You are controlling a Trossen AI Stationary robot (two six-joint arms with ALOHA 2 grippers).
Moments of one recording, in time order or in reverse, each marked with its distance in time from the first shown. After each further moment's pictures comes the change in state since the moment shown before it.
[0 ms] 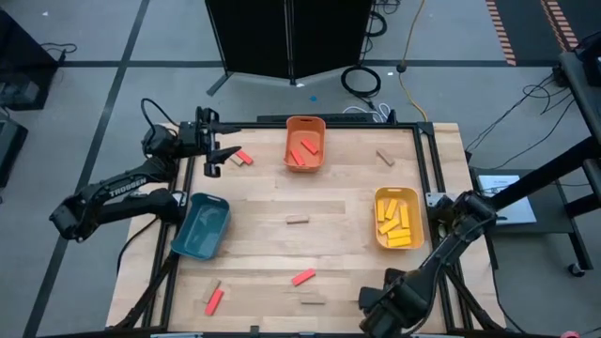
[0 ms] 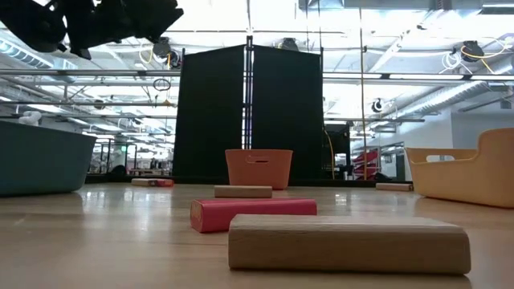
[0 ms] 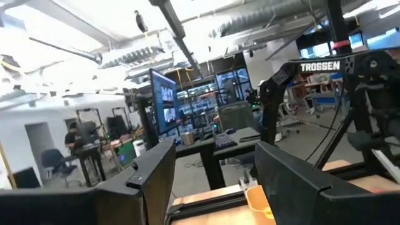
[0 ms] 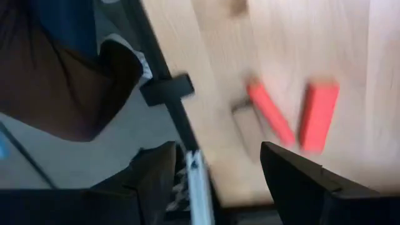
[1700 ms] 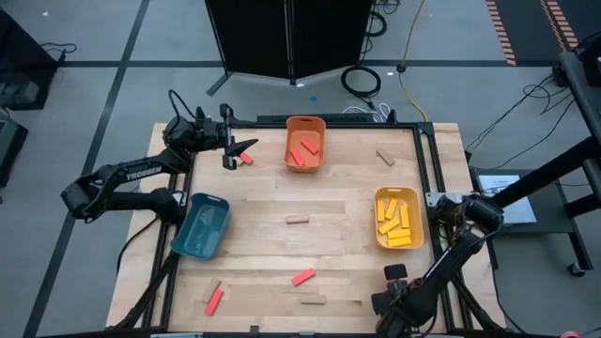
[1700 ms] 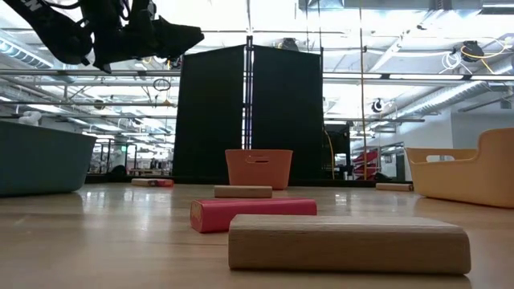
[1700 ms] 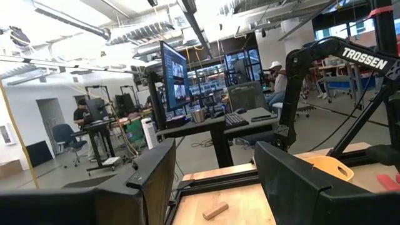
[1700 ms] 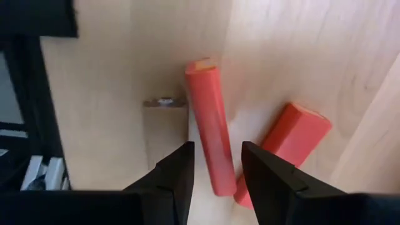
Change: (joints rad) left arm -0.015 0.252 0.055 0.075 -0.061 0.063; right arm 0.113 0.000 -0.405 0.238 0.124 -0.305
